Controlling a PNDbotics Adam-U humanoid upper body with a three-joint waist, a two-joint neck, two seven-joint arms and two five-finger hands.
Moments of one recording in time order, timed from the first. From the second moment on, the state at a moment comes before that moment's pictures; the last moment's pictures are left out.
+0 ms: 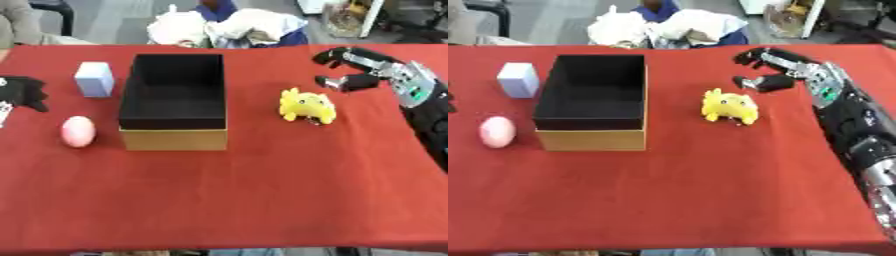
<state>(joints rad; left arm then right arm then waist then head) -0.26 0.42 0.06 -1.70 -0.05 -0.19 -0.26 -1.01 -0.45 -0.03 -0.41 0.77 -0.69 0.41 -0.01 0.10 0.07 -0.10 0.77</state>
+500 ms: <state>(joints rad) -0.26 0.42 0.06 -1.70 -0.05 -0.19 -0.26 -1.01 -0.42 -0.03 -0.37 0.91 -0.69 0.37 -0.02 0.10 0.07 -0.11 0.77</state>
